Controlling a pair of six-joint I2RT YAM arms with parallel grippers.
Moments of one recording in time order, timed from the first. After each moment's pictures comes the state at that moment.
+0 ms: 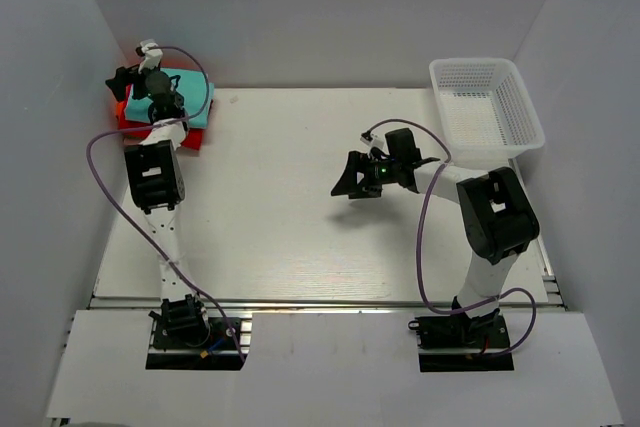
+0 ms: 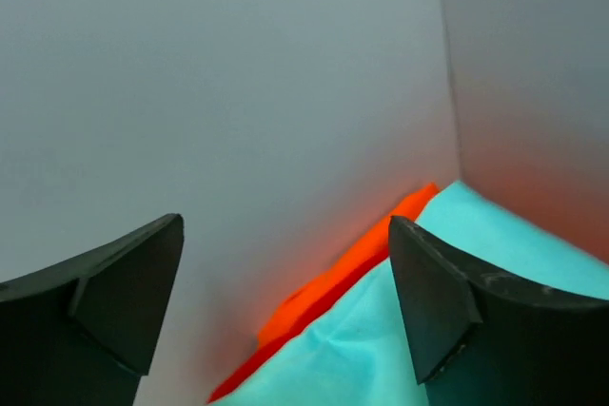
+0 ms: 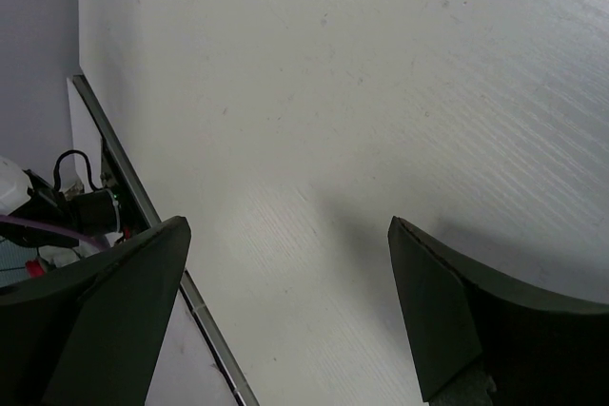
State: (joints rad) left arm 0.16 2.52 1.96 0.90 -0.75 0.58; right arm 0.40 1.83 1.04 -0.01 -0.77 0.44
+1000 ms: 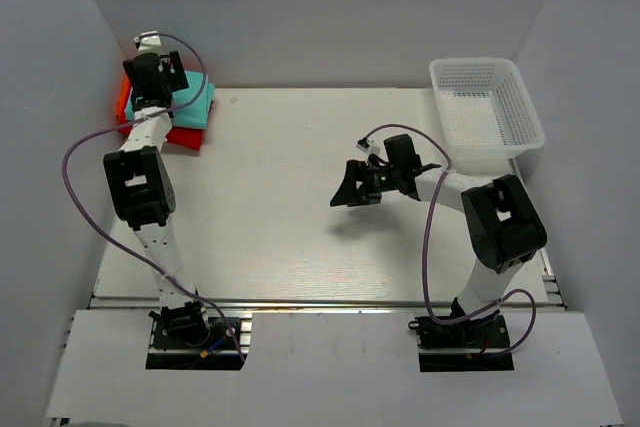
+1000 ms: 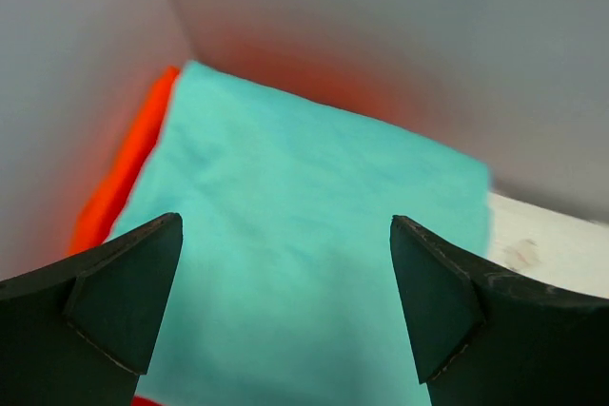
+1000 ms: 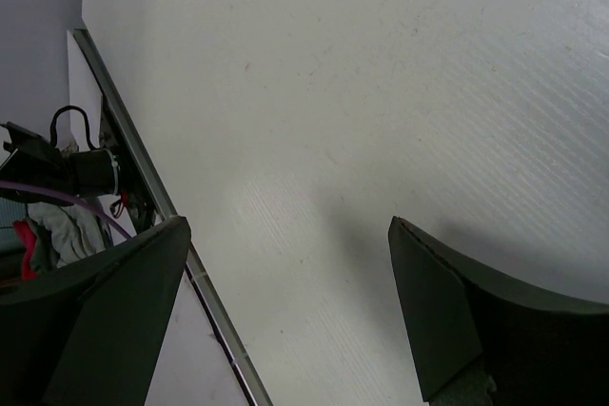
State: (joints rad) left arm 0.17 2.17 1.80 0.17 -0.24 0.05; right arm 0.44 1.76 0.97 -0.02 -0.80 0.39
